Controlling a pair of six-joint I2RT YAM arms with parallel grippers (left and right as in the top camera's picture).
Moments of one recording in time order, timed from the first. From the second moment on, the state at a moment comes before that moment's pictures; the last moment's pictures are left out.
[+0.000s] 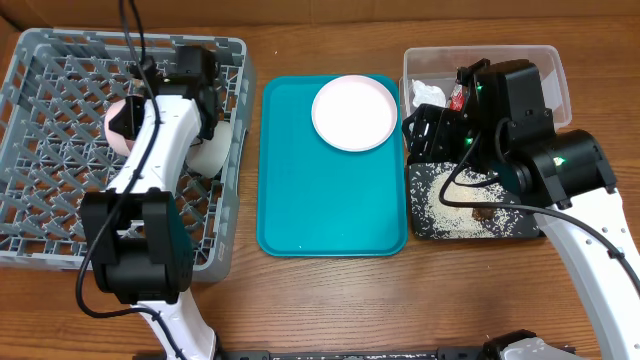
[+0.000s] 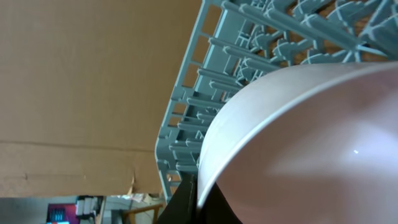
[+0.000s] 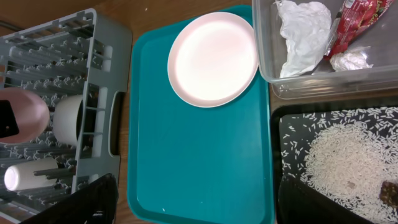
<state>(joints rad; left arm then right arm) -0.03 1.98 1.58 -0.96 -1.20 -0.17 0.31 1.37 1.48 -0.99 -0.17 0.51</state>
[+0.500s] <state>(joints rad) 0.04 1.99 1.58 -0.96 -1.28 -0.15 0.31 1.37 1.48 -0.99 -0.17 0.51</state>
